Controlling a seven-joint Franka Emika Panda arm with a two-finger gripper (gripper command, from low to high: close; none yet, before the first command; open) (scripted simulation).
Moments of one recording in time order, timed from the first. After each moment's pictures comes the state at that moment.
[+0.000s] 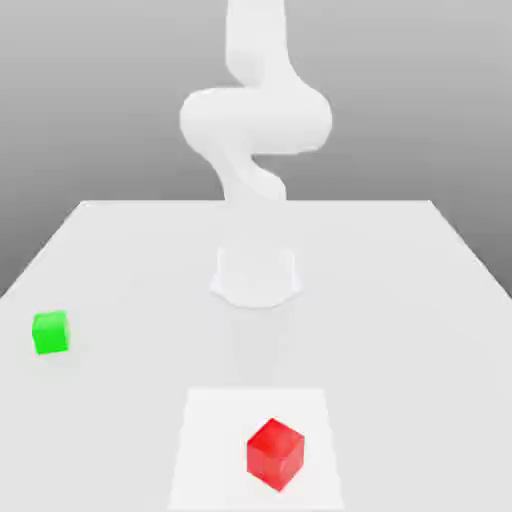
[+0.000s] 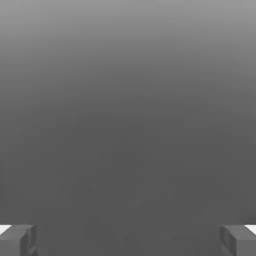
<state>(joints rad) 0.05 -0.71 -0.04 -2.33 0.02 2.34 0.71</state>
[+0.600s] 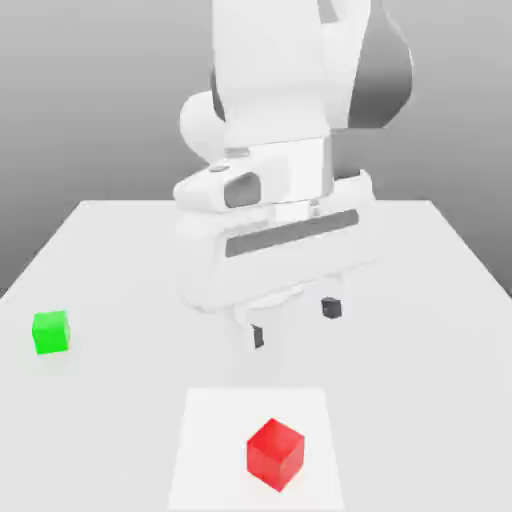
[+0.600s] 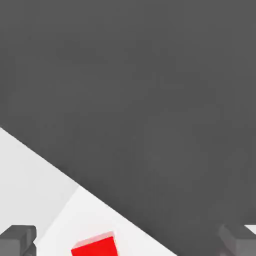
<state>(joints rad) 0.25 -0.05 -0.19 -2.52 0.13 2.63 0.03</state>
